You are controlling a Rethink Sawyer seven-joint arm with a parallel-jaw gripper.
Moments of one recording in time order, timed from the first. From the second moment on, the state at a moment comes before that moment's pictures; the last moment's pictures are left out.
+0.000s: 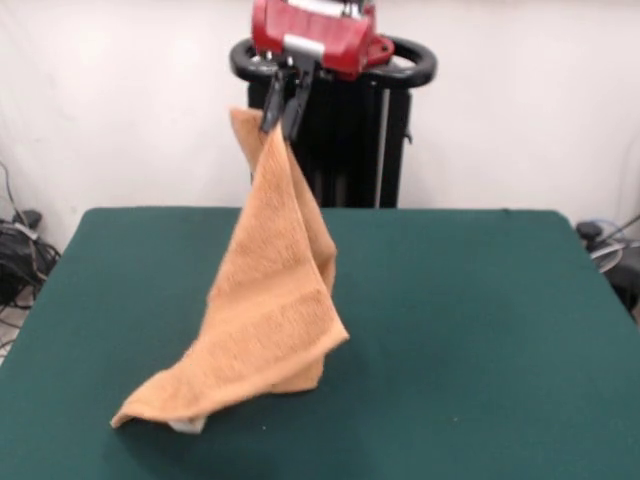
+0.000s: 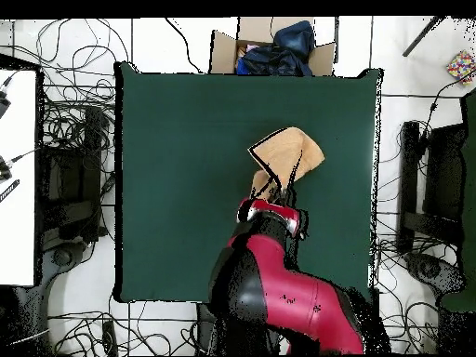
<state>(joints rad) -0.20 -1.07 -0.20 2.08 -0.16 -0.07 1.74</state>
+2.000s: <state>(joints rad) -0.41 -1.45 -0.17 2.08 -0.17 0.28 1.74</state>
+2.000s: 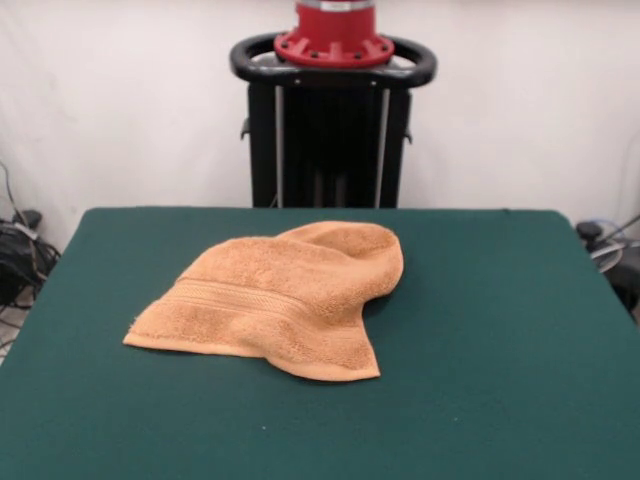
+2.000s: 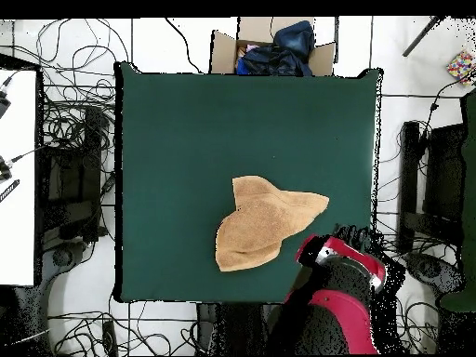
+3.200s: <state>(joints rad) -0.10 -1.11 -0.22 1.92 -0.12 0.37 1.74</state>
